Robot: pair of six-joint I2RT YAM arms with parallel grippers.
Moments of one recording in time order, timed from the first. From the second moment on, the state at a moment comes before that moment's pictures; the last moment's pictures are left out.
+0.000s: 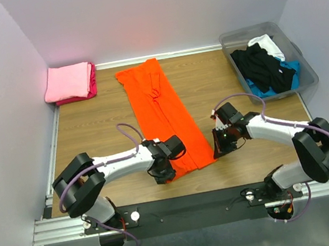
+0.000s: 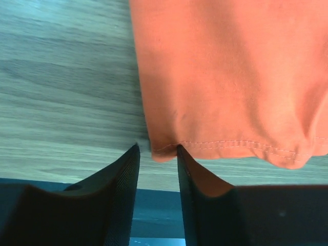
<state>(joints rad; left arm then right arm) -1.03 1.54 0.85 -0.77 -0.09 -1.29 0.50 1.41 0.66 -0.49 -0.31 0.43</state>
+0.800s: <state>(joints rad) -0.85 1.43 0.89 -0.77 -0.13 -1.20 0.50 1.47 0.93 -0.49 -0.33 0.47</state>
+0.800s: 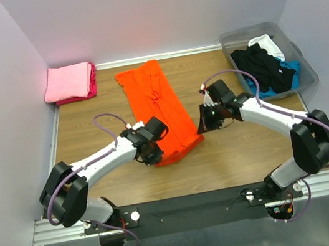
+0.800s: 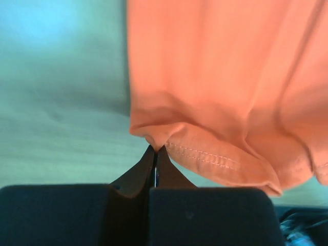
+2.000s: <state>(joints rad) -0.34 1.74 1.15 -0.25 -0.23 -0.49 0.50 2.07 1.65 -0.46 -0.15 0.43</state>
